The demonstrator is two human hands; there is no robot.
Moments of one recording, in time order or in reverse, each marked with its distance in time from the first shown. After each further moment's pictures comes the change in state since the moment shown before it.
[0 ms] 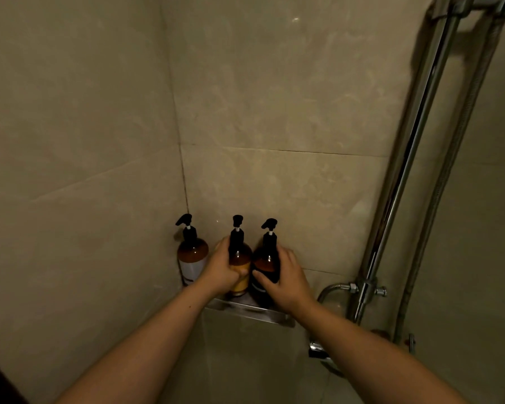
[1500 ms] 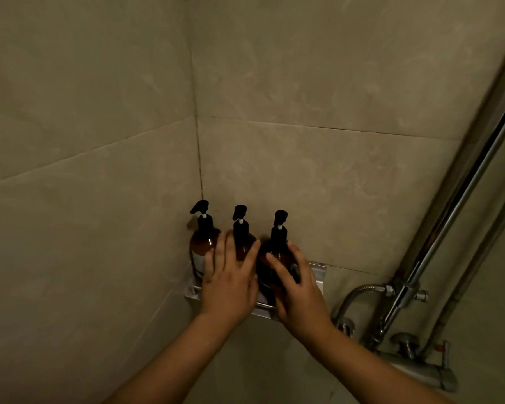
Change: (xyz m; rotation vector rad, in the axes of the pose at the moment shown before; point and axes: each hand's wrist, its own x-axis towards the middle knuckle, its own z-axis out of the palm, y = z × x) left_hand -0.030 -0.044 0.013 0.790 0.226 0.215; right_hand -0.027 -0.001 0.040 -0.296 -0.002 -0.249
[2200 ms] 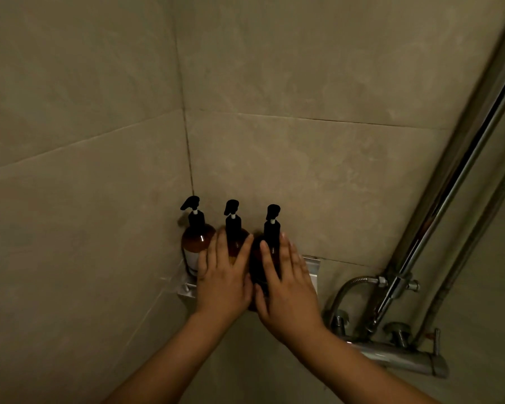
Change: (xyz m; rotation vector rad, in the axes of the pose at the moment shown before) left_hand -0.001 0.001 0.004 -0.058 -0.026 -0.026; right_hand 0.001 -0.027 0.000 -0.319 -0.089 0.102
